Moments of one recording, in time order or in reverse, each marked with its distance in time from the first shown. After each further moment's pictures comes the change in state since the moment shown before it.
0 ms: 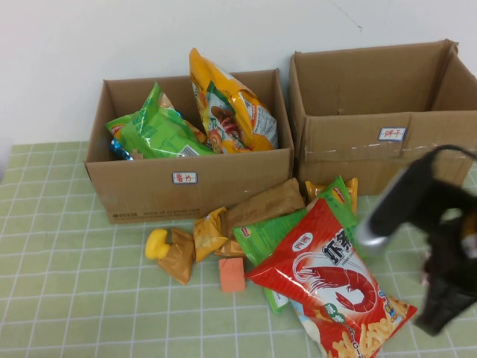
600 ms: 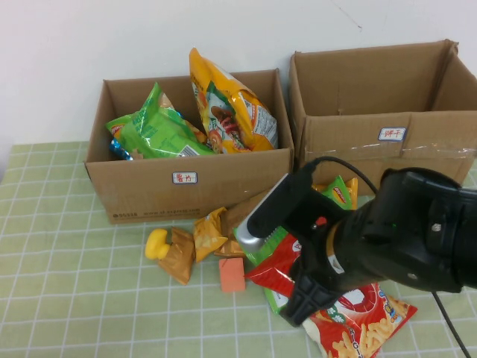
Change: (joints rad) right arm 0.180 0.267 -0.113 -0.076 -0.313 0.279; left arm 0.000 0.000 0.000 0.000 0.000 0.003
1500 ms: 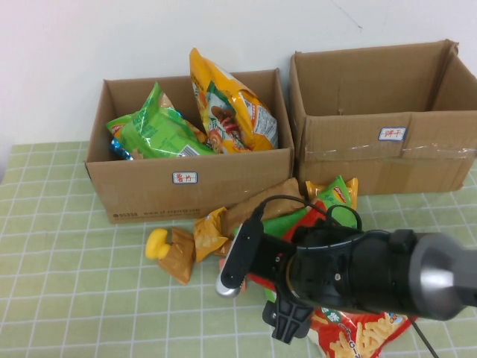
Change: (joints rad) right arm 0.015 0.258 -0.007 -0.293 -0.149 0.008; left arm 0.000 0.000 0.000 0.002 0.002 -0.003
